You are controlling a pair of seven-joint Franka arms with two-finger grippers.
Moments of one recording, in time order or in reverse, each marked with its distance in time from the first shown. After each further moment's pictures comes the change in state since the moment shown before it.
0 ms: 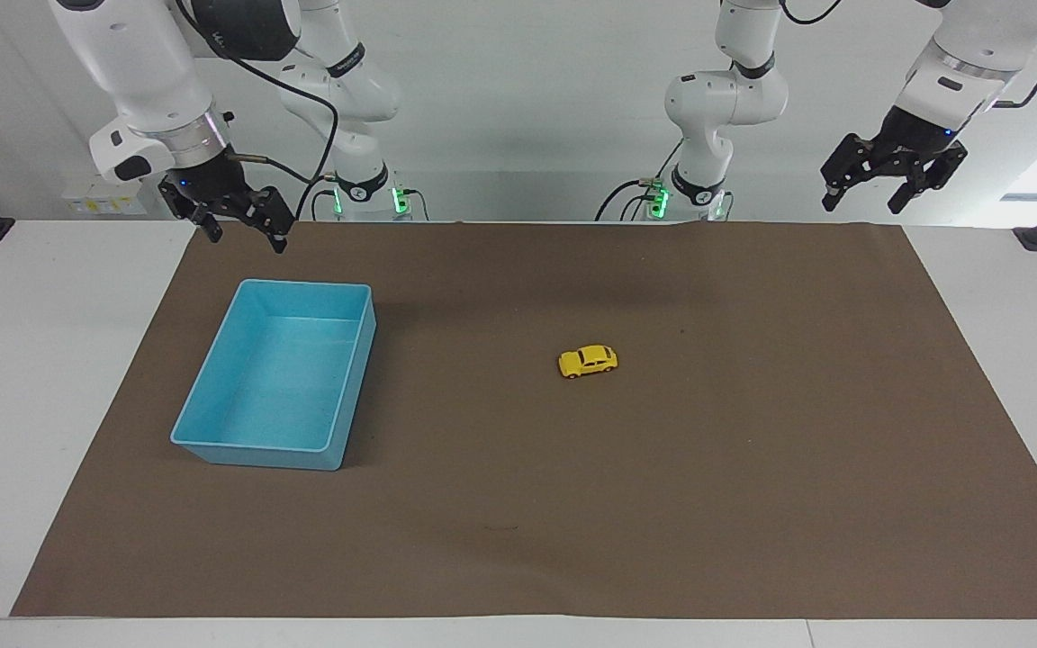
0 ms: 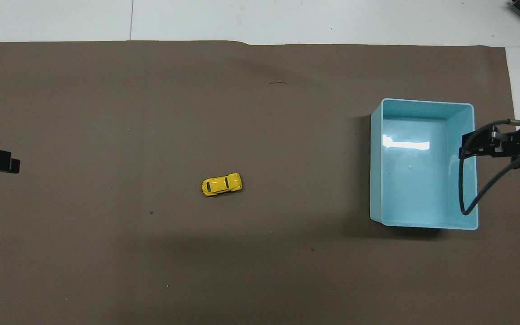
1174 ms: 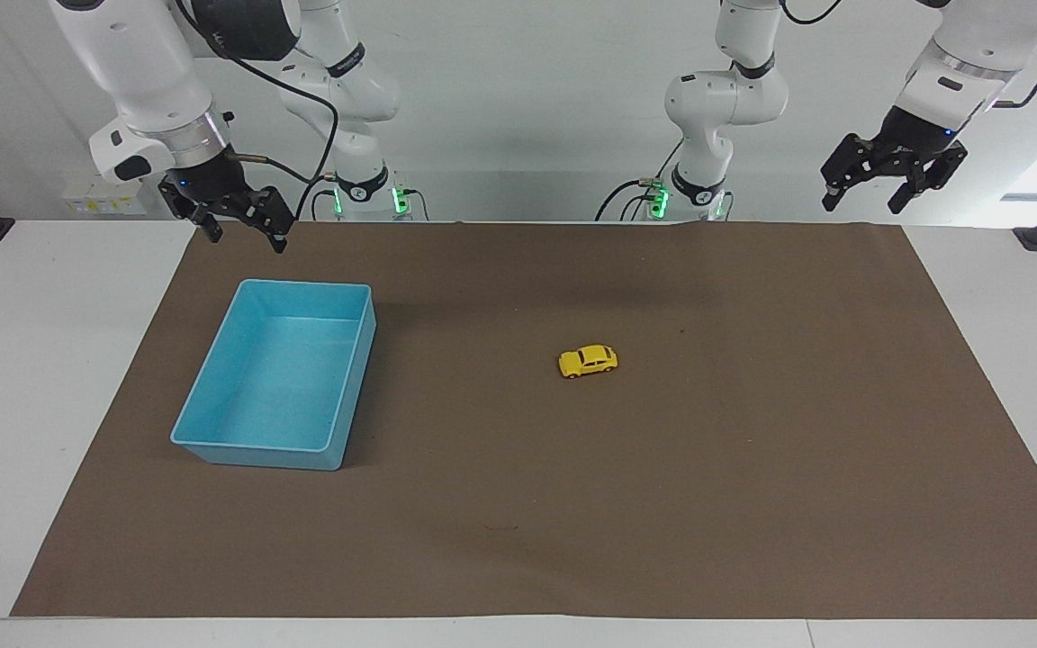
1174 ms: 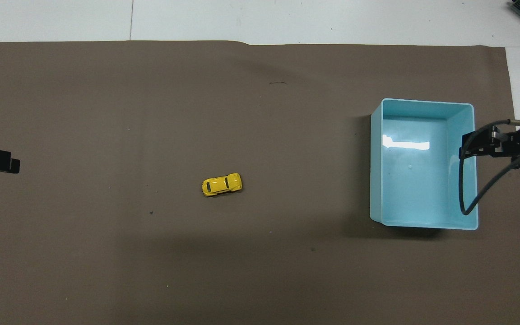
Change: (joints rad) left arm 0.000 0.000 0.000 0.000 0.000 0.000 0.000; right arm 0.000 0.000 0.000 0.000 0.000 0.000 0.000
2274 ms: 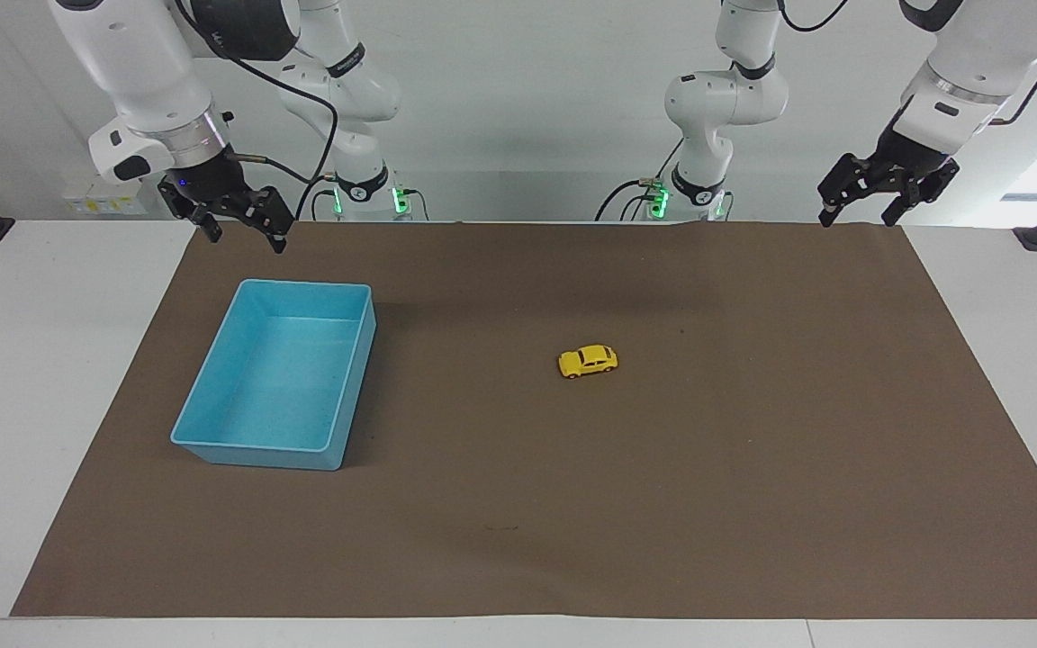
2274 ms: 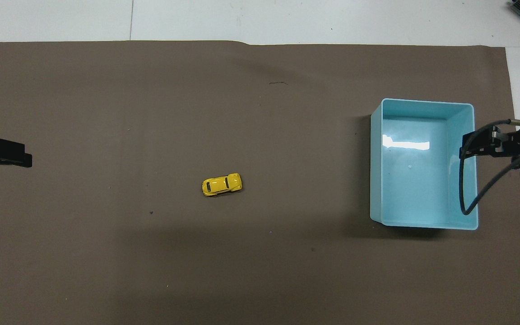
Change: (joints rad) left arm 0.000 0.028 0.001 -0.044 0.000 0.042 -0.121; right arm -0.001 0.000 0.000 0.000 0.000 0.000 0.000
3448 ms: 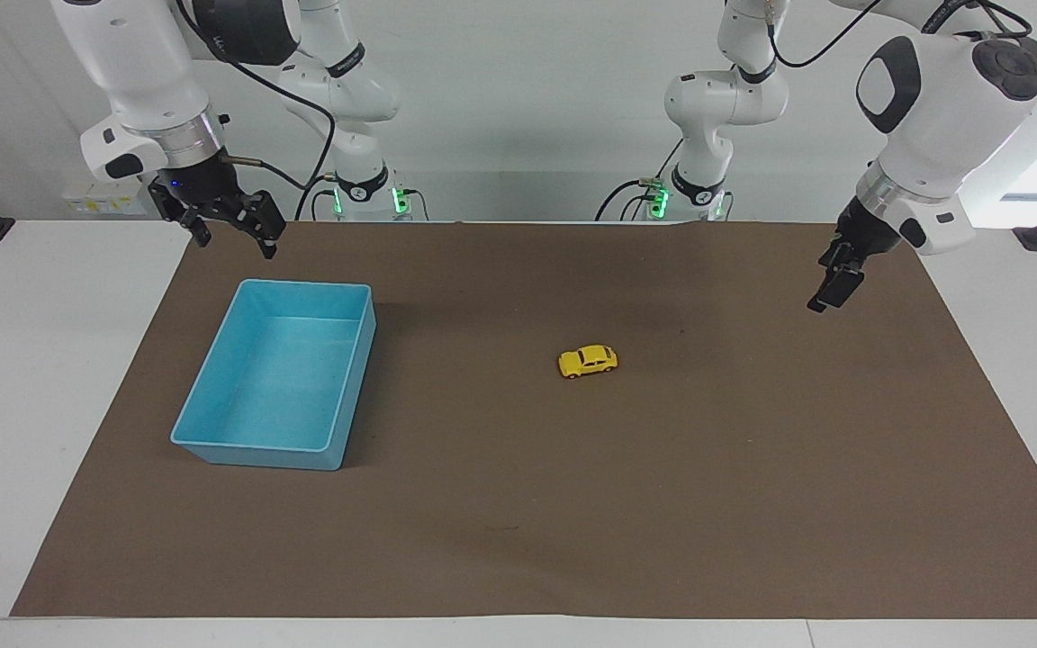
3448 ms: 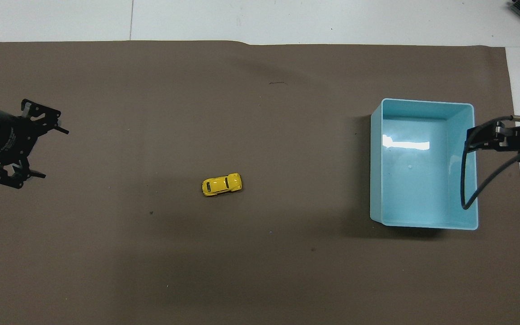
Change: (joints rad) left arm -0.031 0.098 -0.021 -0.105 0.000 0.199 -1.128; right arm 0.000 0.002 0.000 -0.001 -0.039 0.042 0.000
